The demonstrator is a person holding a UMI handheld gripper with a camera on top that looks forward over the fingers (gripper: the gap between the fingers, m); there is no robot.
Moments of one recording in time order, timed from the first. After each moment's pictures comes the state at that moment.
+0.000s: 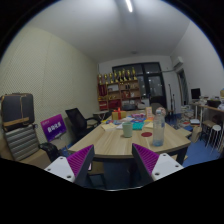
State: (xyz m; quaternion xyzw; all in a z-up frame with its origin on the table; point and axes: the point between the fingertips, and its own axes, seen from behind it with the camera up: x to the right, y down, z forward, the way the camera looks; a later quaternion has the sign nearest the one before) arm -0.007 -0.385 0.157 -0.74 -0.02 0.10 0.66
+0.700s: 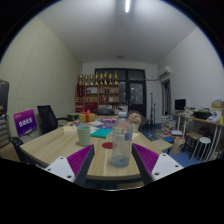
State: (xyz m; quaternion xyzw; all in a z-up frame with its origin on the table) arm 0.165 -0.197 0.117 -0.73 0.02 -0.02 0.69
